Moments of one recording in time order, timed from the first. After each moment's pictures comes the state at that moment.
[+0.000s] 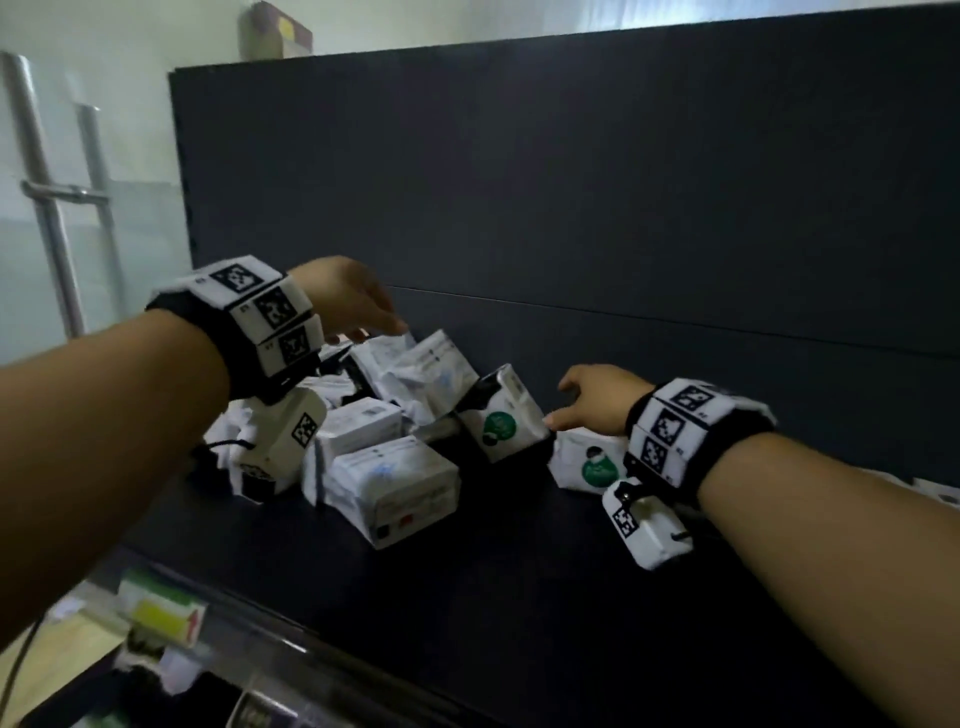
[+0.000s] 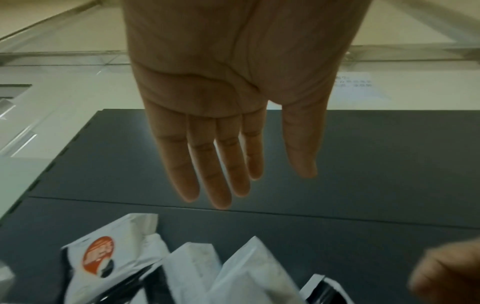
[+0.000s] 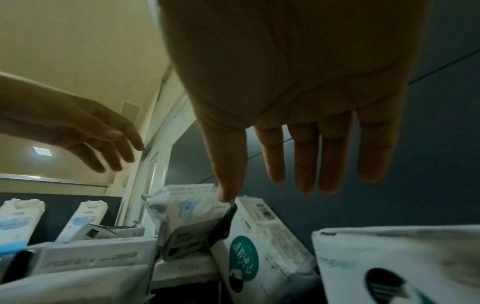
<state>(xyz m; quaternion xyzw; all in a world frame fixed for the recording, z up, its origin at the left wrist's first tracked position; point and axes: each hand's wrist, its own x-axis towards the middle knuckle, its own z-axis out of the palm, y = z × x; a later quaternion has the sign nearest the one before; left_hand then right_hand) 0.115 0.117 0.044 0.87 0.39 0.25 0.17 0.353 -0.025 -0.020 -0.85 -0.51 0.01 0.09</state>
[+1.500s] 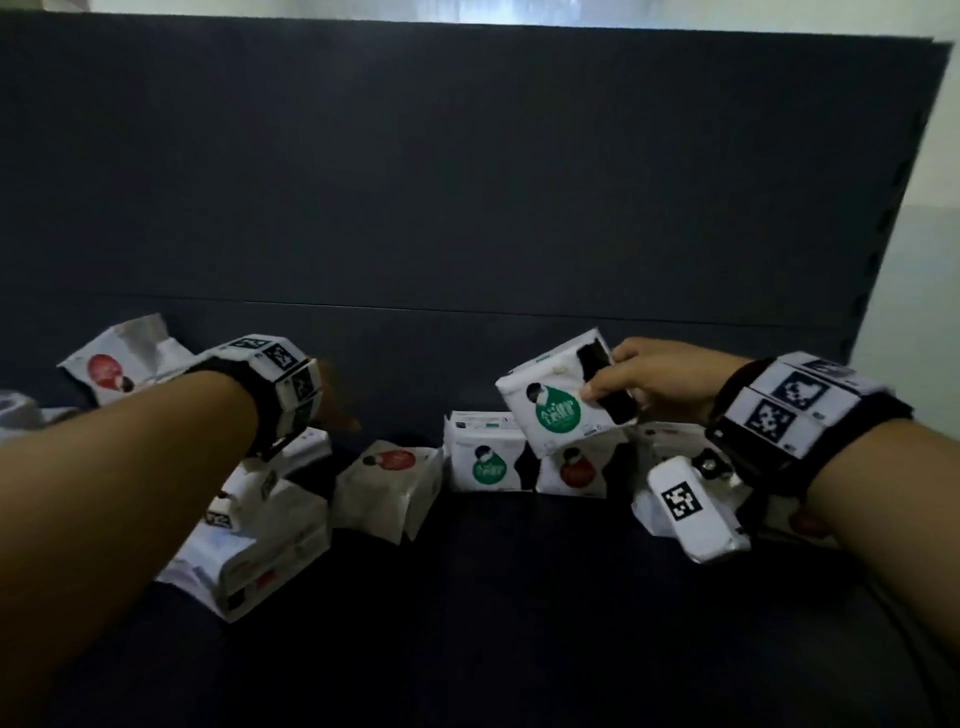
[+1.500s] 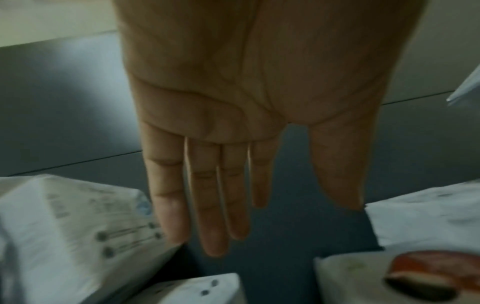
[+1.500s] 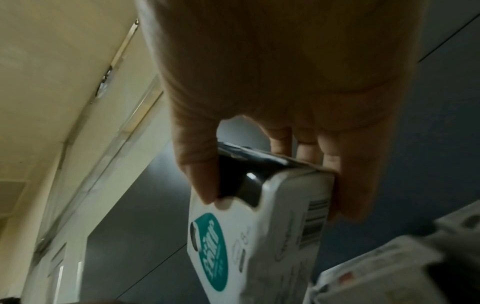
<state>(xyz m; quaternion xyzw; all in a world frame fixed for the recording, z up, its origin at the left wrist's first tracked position) 0.258 0.166 -0.024 0.94 0.33 -0.06 -0.10 0.414 -0.161 0.012 -0.82 -0.37 0.21 0.39</state>
